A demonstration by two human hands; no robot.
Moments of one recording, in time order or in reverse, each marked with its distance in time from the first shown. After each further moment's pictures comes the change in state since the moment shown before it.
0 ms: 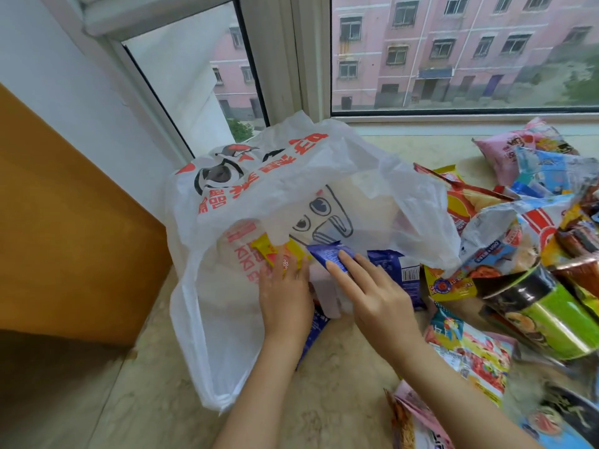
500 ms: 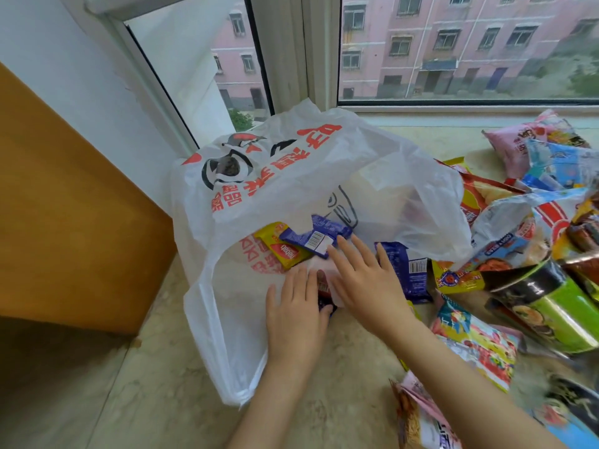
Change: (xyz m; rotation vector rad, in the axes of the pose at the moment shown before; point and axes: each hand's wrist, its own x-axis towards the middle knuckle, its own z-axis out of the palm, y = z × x) left_hand -0.045 -0.004 0.001 -0.010 0.048 0.088; right_hand 0.026 -0.007 0.019 -0.104 -0.515 0.166
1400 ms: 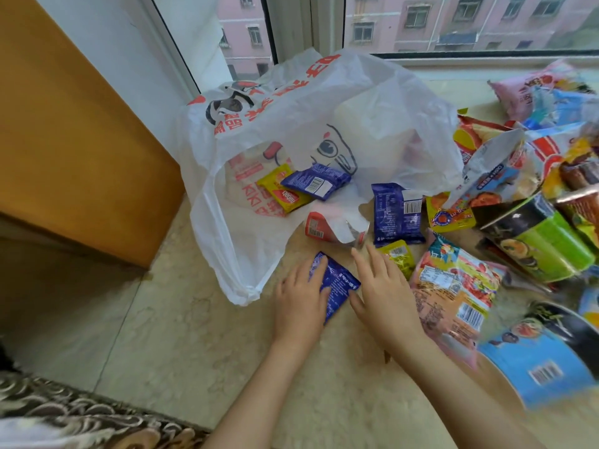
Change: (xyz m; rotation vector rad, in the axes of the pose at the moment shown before) left_hand -0.084 0.015 0.032 -0.189 -0.085 -0.037; right_hand -0.114 -0.012 0.047 0.103 0.070 0.156
